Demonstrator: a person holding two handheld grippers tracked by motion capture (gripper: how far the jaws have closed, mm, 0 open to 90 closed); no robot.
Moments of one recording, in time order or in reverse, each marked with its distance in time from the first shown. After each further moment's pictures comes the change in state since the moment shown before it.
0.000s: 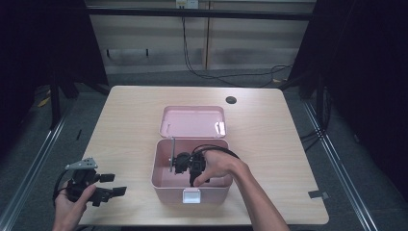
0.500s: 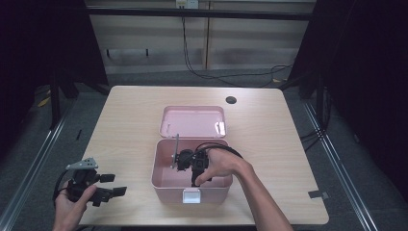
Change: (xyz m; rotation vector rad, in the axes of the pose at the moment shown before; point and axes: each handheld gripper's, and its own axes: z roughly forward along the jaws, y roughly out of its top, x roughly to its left) left arm 0.000 0.000 0.000 0.007 0.008 0.004; right arm 0.004 -0.008 -0.013 -0.037 -0.029 0.031
